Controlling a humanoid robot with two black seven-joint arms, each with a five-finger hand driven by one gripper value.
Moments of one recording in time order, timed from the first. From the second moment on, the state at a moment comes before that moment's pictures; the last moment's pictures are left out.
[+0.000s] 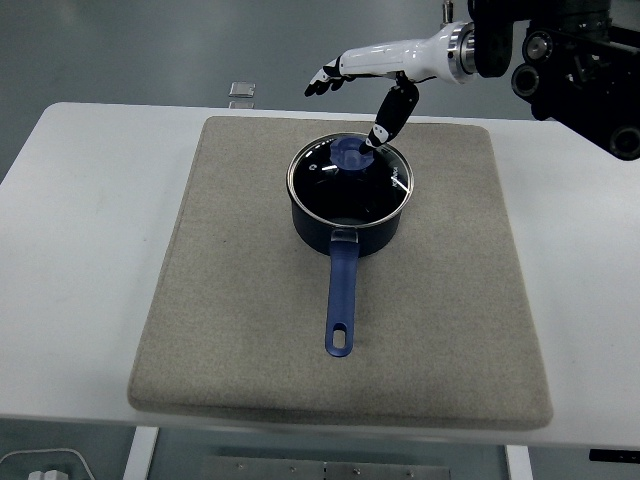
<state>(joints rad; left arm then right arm) 0.02 0.00 -0.13 -0.14 0.08 -0.06 -0.03 1.53 -0.25 0.11 0.88 -1.29 0.47 0.18</state>
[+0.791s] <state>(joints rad) 0.02 0.00 -0.13 -0.14 0.08 -0.06 -0.03 1.52 -0.22 0.01 0.89 -1.38 0.45 0.20</state>
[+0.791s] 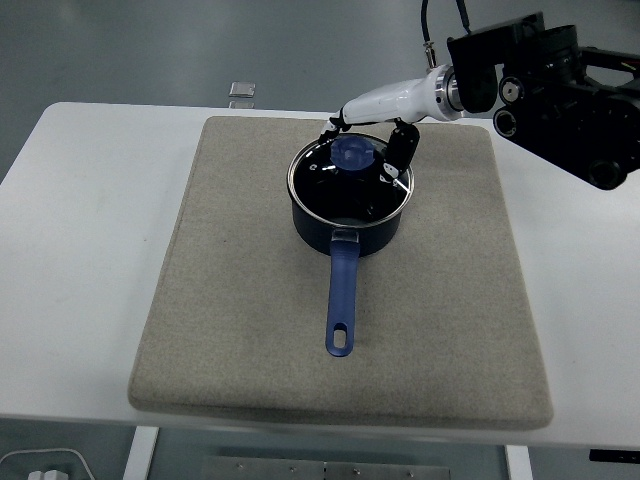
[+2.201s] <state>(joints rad) 0.02 0.00 -0.13 -0.14 0.08 -0.06 -0.03 1.51 -0.21 -0.01 0.88 -1.40 0.44 0.20</state>
